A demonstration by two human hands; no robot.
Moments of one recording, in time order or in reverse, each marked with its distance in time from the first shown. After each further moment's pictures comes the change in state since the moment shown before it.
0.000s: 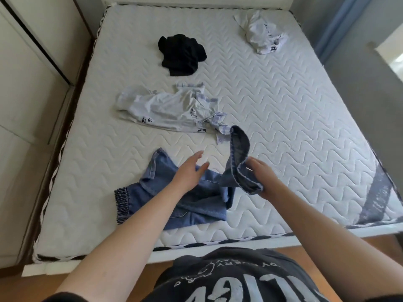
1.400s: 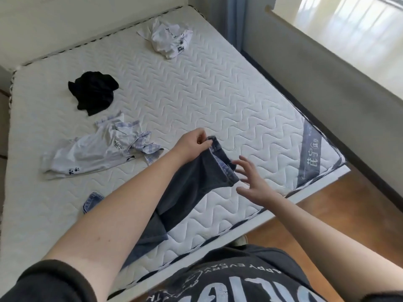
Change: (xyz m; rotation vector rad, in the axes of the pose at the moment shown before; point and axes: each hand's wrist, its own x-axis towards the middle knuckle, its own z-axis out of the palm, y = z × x) left_hand 0.100 0.291 0.259 0.418 -0.240 0.351; right_hand -0.038 0.011 -0.350 -0.557 -0.043 -0.464
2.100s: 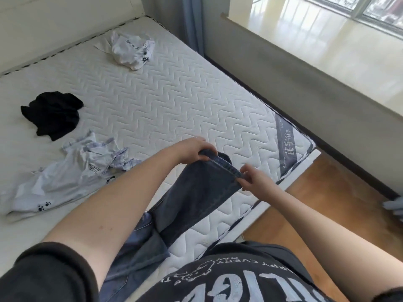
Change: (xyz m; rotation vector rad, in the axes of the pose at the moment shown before) left_hand 0.043 0.006 -0.002 0.460 -0.548 0.419; right_hand -0.006 0.007 0.000 -0.299 0.264 0.309
